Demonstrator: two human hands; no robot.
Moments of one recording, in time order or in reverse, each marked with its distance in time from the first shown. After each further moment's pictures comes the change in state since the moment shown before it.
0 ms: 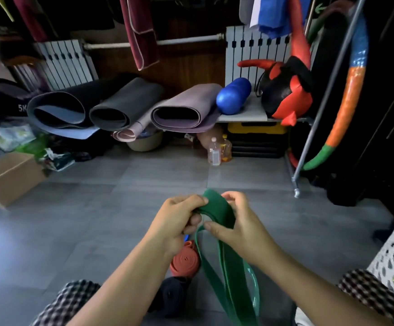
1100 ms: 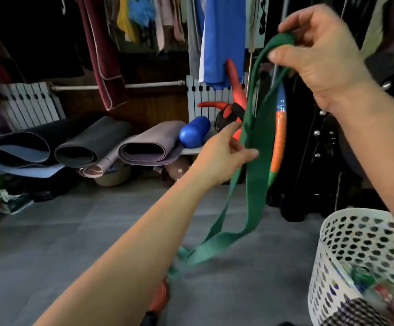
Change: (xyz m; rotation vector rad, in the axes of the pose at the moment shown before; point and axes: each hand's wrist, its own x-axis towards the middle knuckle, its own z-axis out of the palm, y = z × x) left_hand -0.044 0.121 0.142 0.550 -0.313 0.705; right_hand -0.005 -0.197 -0.238 -0.100 0.553 -0.589
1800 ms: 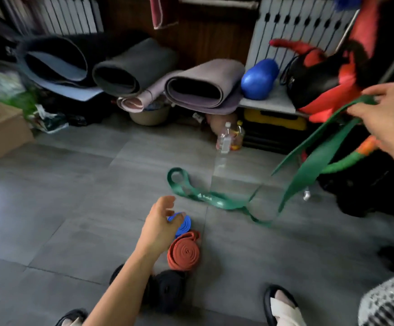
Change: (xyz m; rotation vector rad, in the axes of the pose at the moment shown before) left_hand -0.128 -0.339 -0.093 0.019 0.427 -0.677; right_hand -0.026 0.246 0.168 -0.320 0.031 0.556
